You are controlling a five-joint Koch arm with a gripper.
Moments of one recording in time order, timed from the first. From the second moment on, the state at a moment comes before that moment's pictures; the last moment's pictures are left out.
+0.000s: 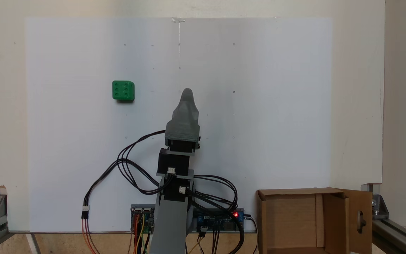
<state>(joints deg) 6.0 129.6 176.5 -86.3 -1.8</state>
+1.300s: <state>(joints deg) 7.1 129.6 141.7 -27.9 -1.8</state>
